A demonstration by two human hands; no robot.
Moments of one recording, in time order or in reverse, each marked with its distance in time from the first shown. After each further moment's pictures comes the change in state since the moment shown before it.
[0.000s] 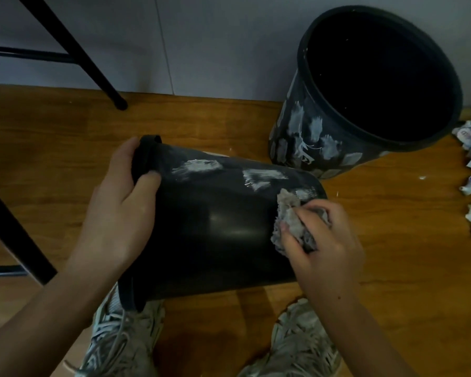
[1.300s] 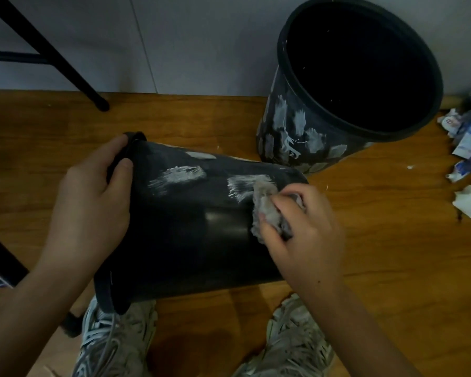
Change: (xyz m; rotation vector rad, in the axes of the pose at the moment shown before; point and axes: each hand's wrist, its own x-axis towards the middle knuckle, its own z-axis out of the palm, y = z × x) left_hand 0.020 -0.015 0.002 0.131 0.104 0.238; right_hand 0.014 -0.002 0.002 -0.010 -0.088 -0.052
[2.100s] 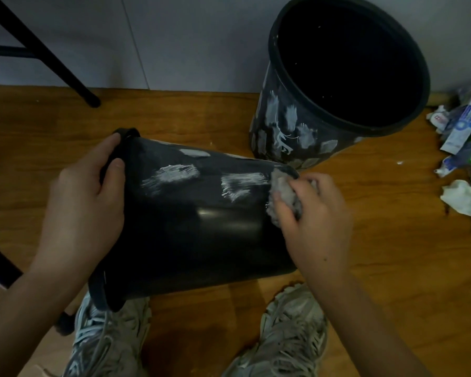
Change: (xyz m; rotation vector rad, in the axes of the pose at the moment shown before) left_hand -0.007 -0.001 0.002 0.095 0.028 0.017; right_hand 0.005 0.014 -0.005 -0.134 -0.042 0.194
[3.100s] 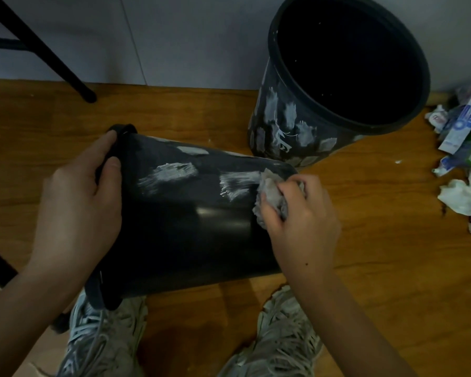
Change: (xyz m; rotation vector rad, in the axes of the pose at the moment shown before) left_hand 0.001 -0.026 0.011 -0.053 0.026 0.039; right_hand -0.005 -0.013 0.004 -0.016 0.052 -0.050
